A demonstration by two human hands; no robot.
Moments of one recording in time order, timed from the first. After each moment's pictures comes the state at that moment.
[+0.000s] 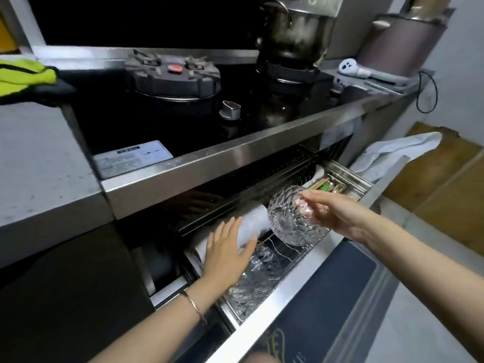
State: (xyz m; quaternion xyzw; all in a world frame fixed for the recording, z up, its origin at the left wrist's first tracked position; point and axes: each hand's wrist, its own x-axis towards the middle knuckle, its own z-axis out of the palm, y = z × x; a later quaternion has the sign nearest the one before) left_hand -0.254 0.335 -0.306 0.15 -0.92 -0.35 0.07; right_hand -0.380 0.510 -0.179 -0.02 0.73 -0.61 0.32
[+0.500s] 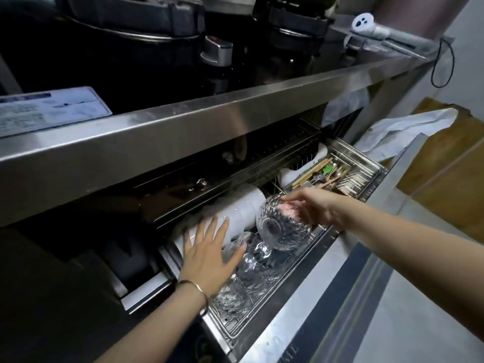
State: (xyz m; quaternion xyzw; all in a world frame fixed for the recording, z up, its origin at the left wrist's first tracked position) left_hand -0.286 0.320 -0.385 0.16 -0.96 -0.22 0.00; right_hand -0.463 0.482 -0.277 0.05 0.77 -0.45 0.44
